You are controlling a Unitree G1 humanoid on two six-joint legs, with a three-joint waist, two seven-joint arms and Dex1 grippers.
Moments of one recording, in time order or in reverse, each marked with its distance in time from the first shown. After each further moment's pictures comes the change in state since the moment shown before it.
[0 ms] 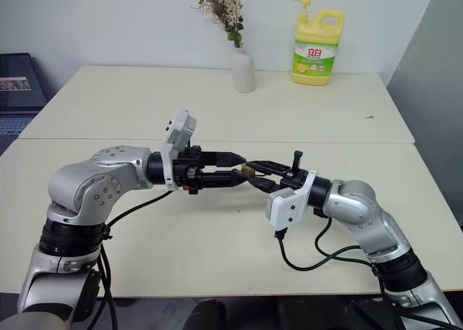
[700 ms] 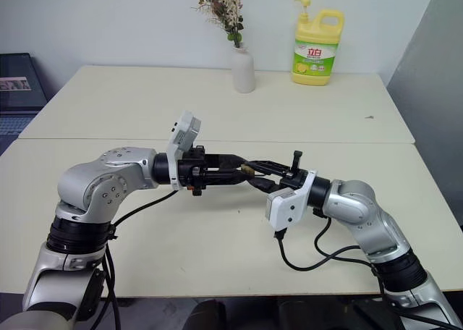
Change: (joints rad) left arm -0.002 -0.018 -0.021 0.042 0.022 -0.019 -0.008; right arm 0.000 0.003 0.000 -0.003 -0.001 0.000 -0.001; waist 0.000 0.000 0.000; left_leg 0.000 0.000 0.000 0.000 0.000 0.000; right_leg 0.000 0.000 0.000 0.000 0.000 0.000
